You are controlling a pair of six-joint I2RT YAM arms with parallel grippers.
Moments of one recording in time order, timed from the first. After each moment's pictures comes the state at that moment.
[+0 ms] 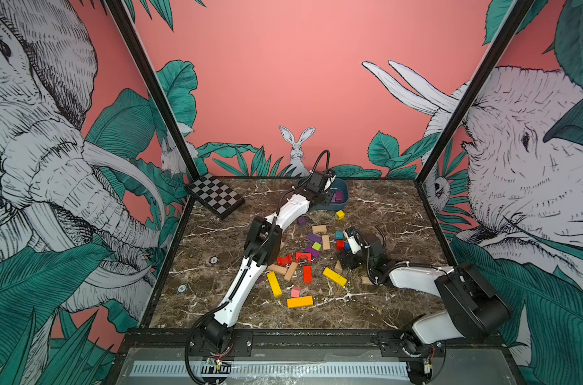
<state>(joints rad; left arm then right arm) -0.64 2.63 2.41 -0.43 -0.01 0.07 0.51 1.46 0.49 0.28 0.03 -0.04</state>
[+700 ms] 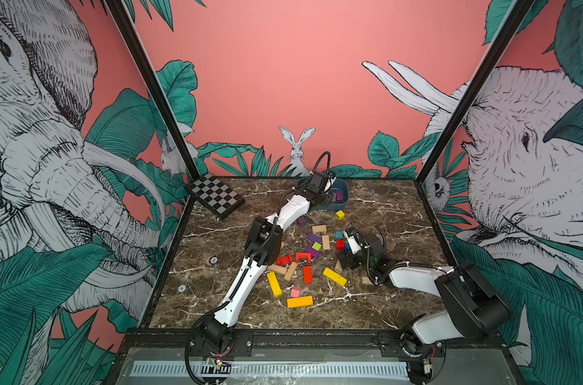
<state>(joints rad) -0.64 2.64 2.41 -0.43 -0.01 0.12 0.51 1.46 0.49 0.28 0.03 -0.04</state>
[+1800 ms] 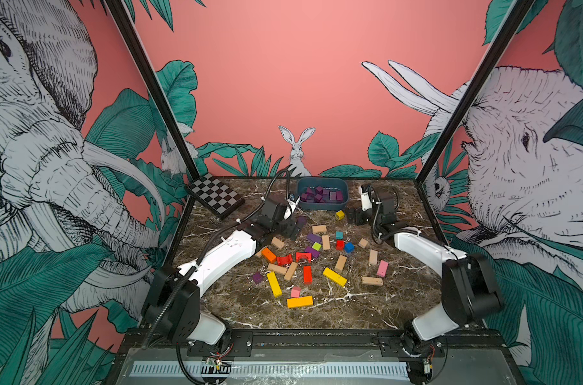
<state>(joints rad) -0.62 1.40 1.00 -0.29 -0.11 0.07 0.27 1.62 1.02 0.04 -0.03 0.06</state>
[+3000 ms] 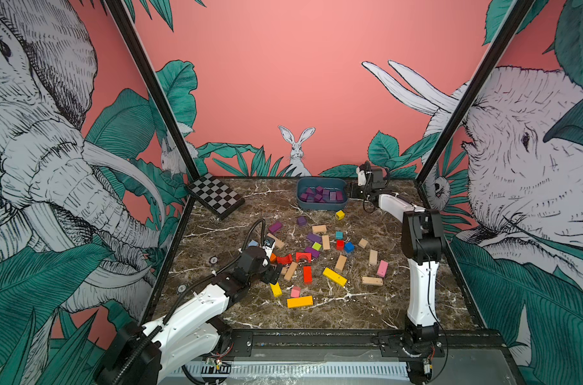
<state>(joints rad) -0.65 0.95 0.40 -0.16 -0.14 -0.06 0.16 2.28 1.77 -0.16 -0.22 0.19</state>
